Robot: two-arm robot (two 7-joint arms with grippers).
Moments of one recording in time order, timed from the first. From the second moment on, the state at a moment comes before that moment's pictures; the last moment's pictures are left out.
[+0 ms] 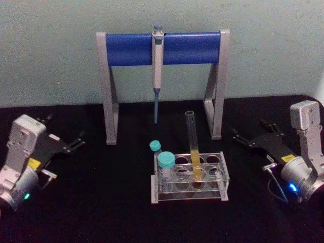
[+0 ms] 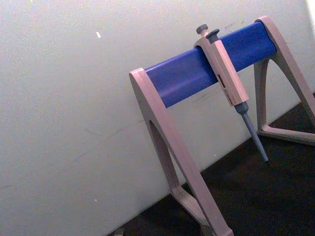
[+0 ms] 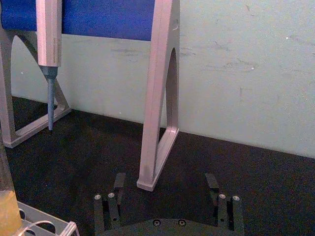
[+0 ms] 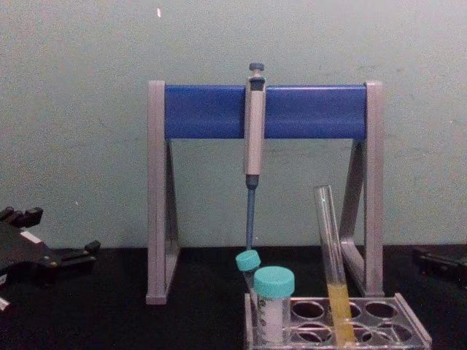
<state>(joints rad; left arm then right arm) -0.20 0.60 0.45 -1.41 -0.25 -0.12 0.03 0.18 0.41 -0.29 -1.39 0.36 0.03 0.16</state>
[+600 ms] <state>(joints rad) -0.20 0.60 0.45 -1.41 -0.25 -0.12 0.03 0.18 0.41 -0.29 -1.39 0.36 0.03 0.16</state>
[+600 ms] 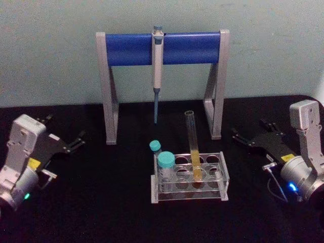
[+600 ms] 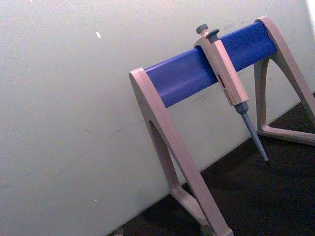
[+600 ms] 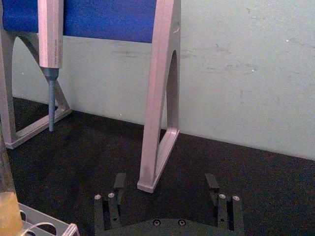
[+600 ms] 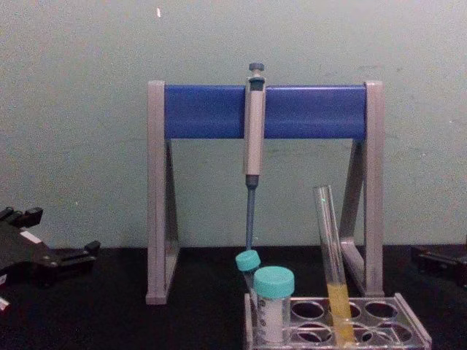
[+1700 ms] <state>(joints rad) -0.20 0.60 0.45 -1.41 -0.25 -0.12 0.03 0.18 0.41 -0.29 -1.39 0.36 0.02 0.16</state>
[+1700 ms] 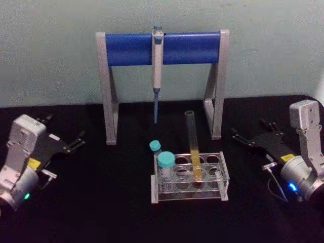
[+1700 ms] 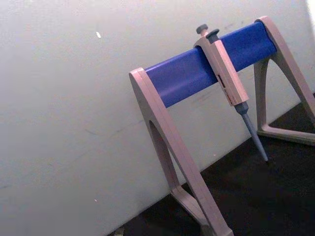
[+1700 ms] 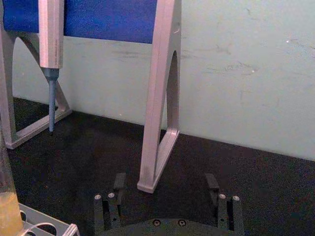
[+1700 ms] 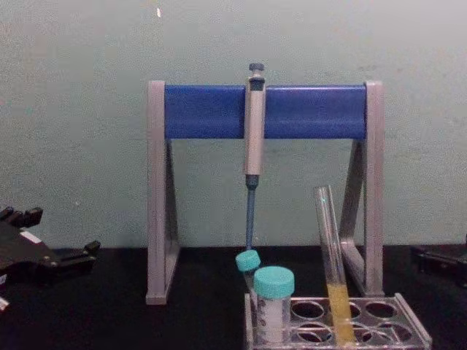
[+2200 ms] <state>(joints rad) -0.20 0.60 0.45 -1.41 -0.25 -0.12 0.03 0.18 0.41 -0.29 -1.39 0.36 0.02 0.16</state>
